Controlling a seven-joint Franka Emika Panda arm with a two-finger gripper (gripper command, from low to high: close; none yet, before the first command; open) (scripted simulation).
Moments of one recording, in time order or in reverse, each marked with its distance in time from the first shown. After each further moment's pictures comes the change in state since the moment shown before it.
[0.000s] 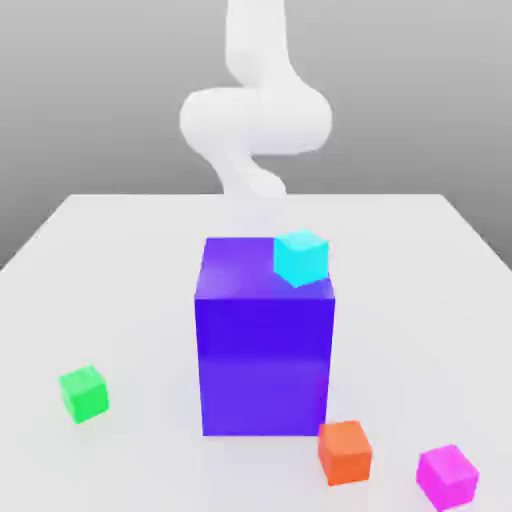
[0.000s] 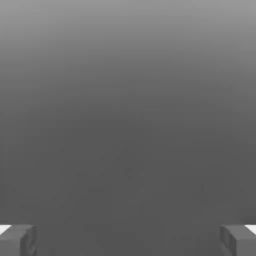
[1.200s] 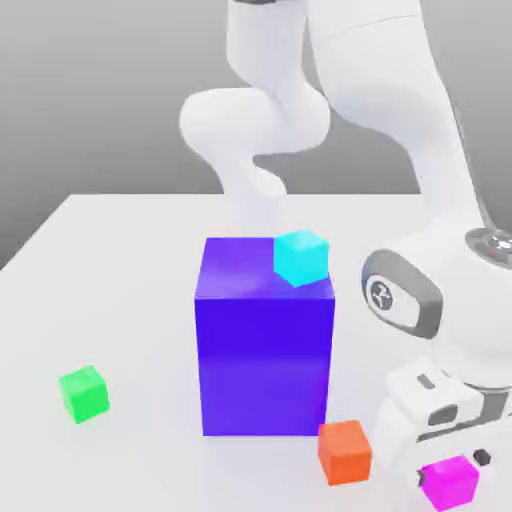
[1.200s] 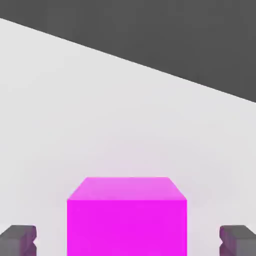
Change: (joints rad) arm 0.194 1.214 0.187 0.003 -0.290 0.452 0.316
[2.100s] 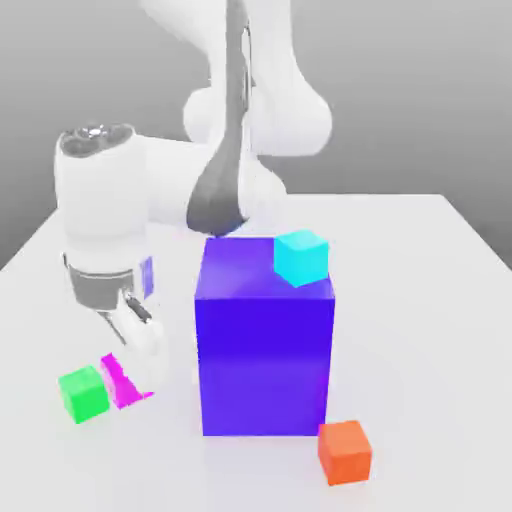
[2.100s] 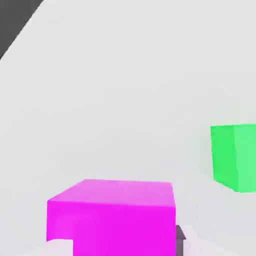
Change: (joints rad) arm -0.635 -0.466 -0.385 -0.389 0.297 -0.052 0.358
